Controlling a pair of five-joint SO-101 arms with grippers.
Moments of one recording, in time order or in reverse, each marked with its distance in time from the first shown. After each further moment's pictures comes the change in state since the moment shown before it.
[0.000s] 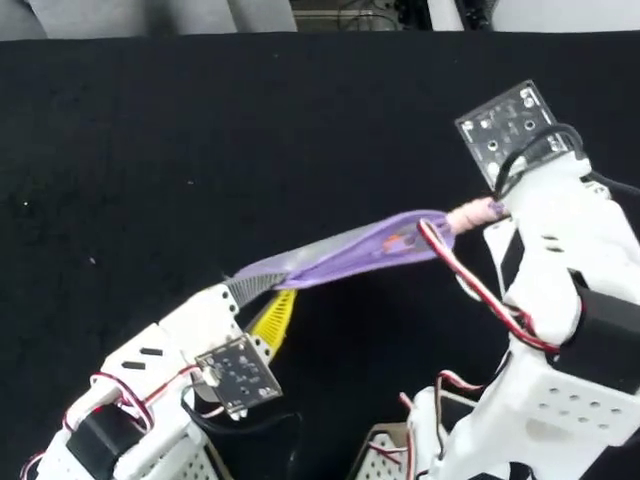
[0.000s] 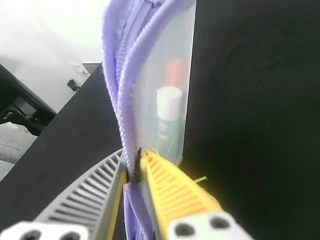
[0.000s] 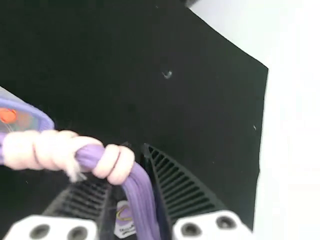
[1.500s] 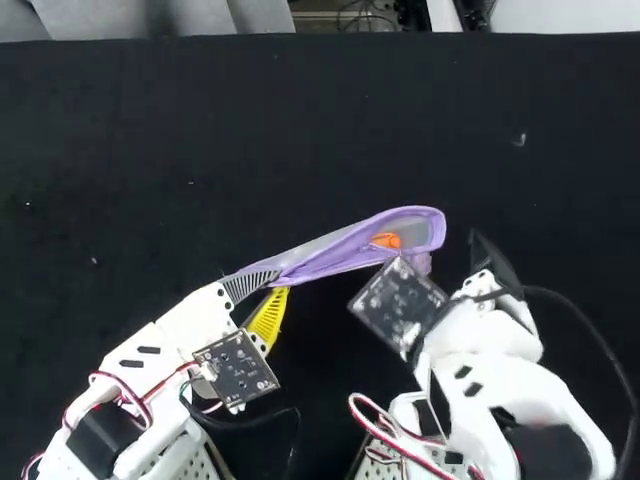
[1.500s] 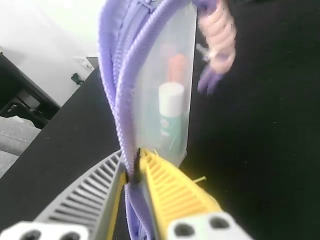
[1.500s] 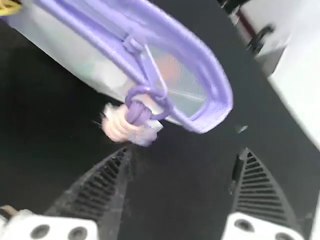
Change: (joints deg) left arm -0.4 0.0 0.0 0.4 0.0; right arm -27.5 -34.7 37.9 -0.1 -3.3
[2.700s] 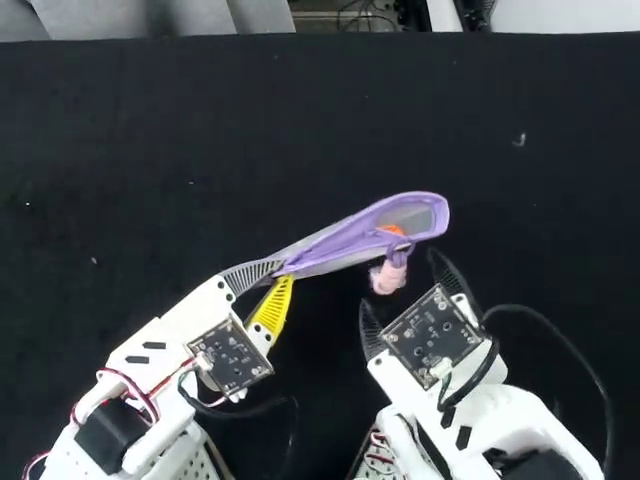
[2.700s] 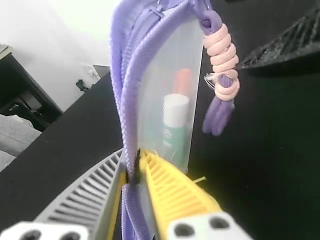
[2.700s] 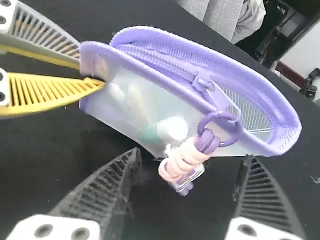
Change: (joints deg) left arm -0.2 0.0 3.4 -7.0 5.5; right arm -18.5 -13.9 10.3 -7.6 -24.6
